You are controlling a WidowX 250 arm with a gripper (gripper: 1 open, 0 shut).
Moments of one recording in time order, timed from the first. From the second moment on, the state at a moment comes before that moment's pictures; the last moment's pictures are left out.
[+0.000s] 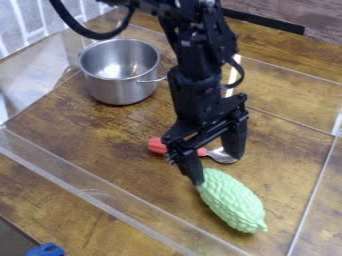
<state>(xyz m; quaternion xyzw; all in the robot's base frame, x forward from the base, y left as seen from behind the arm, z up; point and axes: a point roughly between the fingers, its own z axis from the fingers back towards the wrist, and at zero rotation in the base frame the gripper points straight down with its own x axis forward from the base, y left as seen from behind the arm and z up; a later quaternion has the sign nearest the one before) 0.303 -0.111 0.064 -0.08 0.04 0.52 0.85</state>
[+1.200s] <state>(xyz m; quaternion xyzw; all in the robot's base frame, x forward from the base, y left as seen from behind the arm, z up) 0.321 -0.114 0.045 -0.10 0.03 0.50 0.86</state>
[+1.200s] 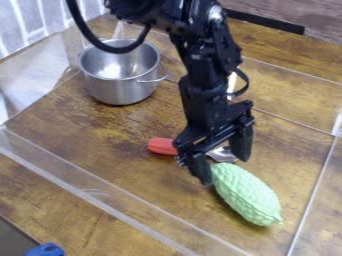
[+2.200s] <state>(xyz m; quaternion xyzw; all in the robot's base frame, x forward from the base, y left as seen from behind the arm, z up) 0.332 -0.109 0.048 -0.11 0.03 0.54 0.83</state>
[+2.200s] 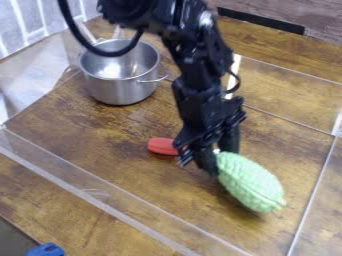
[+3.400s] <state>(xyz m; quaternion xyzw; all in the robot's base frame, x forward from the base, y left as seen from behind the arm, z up) 0.323 -0.114 0.076 -0.16 0.05 0.49 0.85</state>
